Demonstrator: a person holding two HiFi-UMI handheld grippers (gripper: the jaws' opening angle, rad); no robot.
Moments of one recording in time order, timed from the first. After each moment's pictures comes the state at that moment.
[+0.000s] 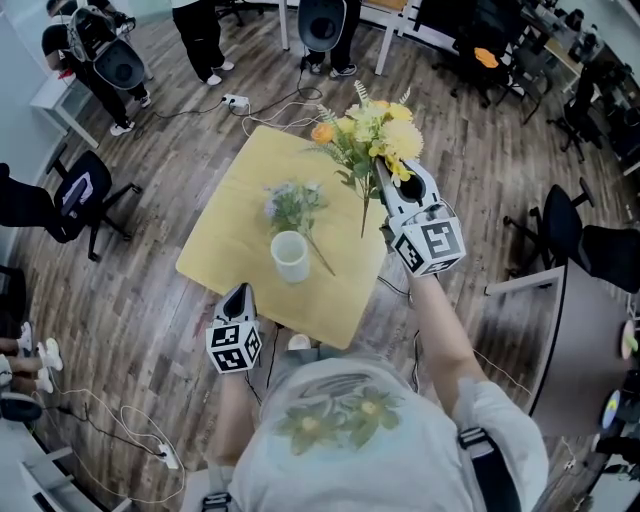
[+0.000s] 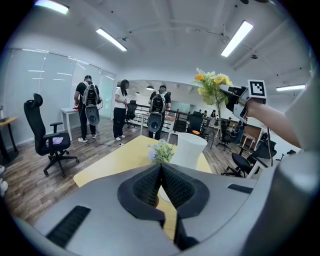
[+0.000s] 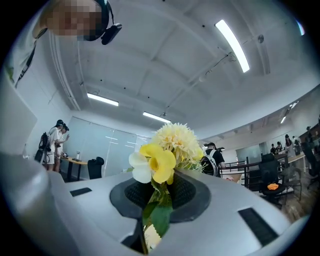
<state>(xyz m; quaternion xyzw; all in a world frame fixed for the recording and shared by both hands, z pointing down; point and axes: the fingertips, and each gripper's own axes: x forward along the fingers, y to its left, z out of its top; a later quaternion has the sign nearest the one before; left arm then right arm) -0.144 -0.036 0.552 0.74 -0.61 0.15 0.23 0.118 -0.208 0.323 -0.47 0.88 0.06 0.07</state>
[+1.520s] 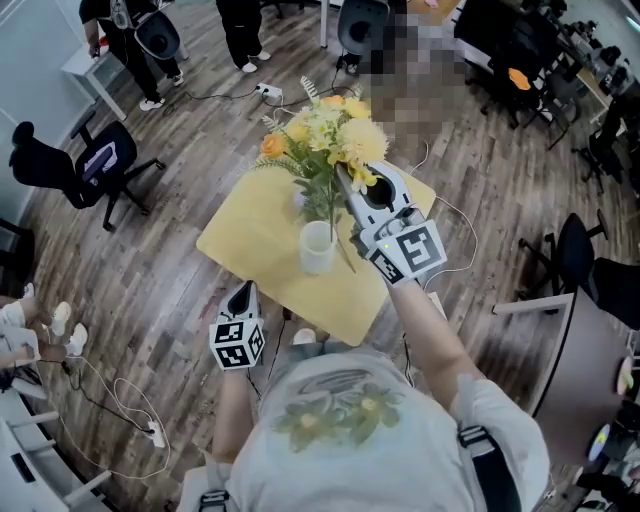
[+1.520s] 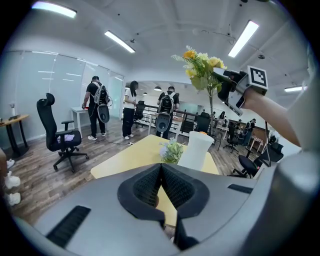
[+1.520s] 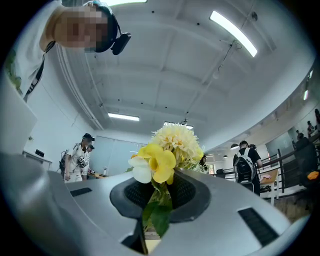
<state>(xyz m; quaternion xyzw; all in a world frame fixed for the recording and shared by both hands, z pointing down) -0.194 0.012 0.554 0.71 -0.64 0.14 0.24 -0.029 -0.146 0.296 -0.32 0.94 0.06 0.13</state>
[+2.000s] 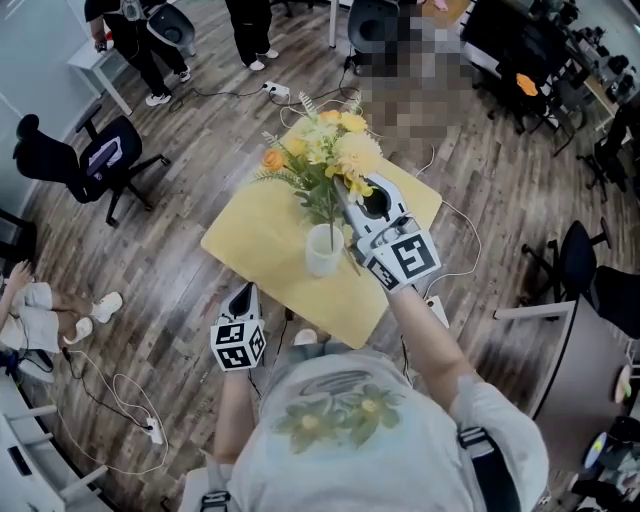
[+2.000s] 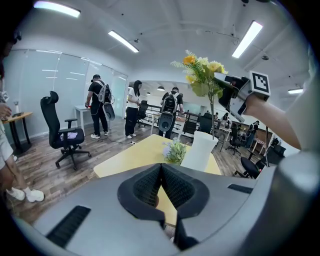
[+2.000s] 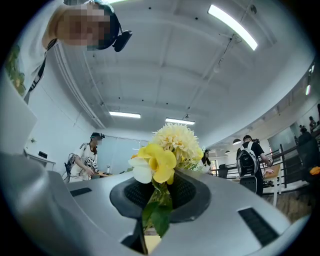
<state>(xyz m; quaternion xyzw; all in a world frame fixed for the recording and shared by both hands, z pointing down) -0.204 0.006 0.556 0.70 -0.65 0.13 0.25 -0.048 -0.153 0.320 -0.30 0.95 0.05 0.11</state>
